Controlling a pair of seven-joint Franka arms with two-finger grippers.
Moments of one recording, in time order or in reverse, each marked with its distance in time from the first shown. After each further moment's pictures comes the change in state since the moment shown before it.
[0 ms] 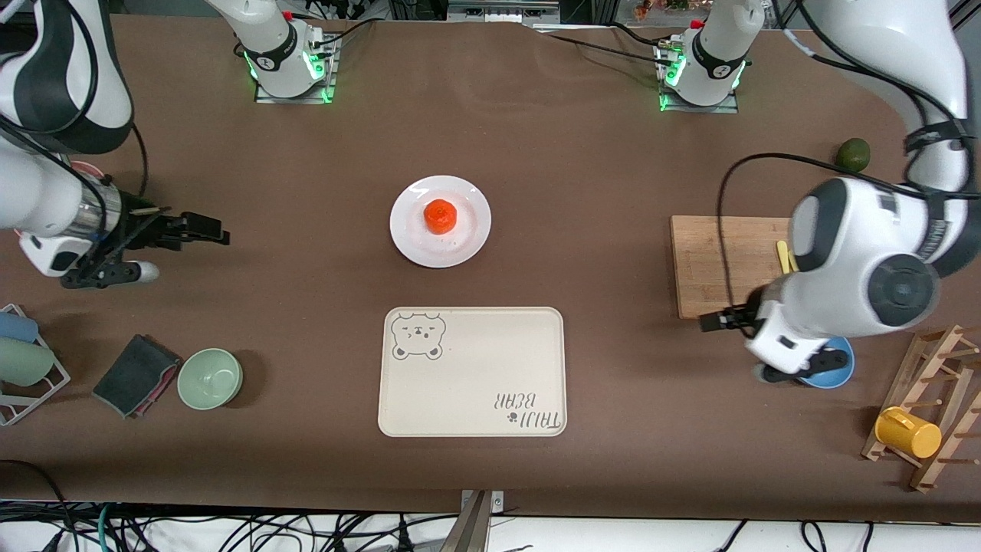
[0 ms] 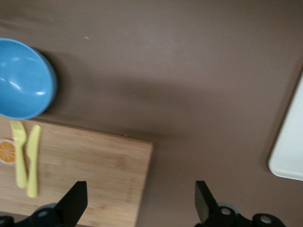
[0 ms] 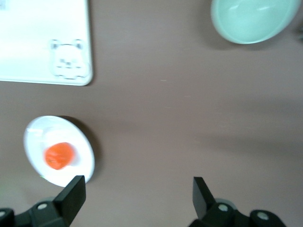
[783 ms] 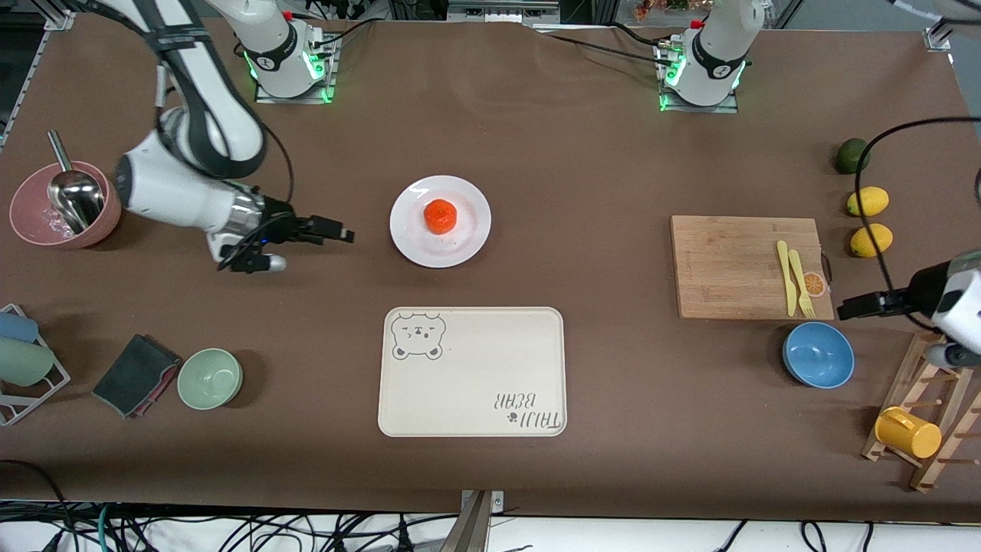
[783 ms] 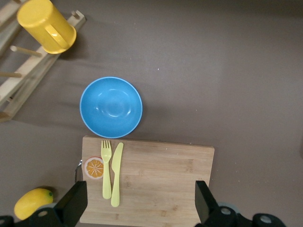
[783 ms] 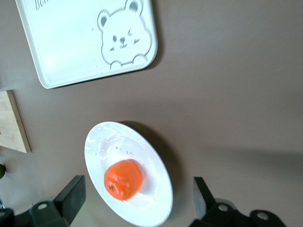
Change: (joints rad) left arm 0.191 -0.170 0.028 -0.053 0.000 -0.010 0.320; right arm 0.001 -0.001 0.253 -0.489 0.532 0.562 -0.107
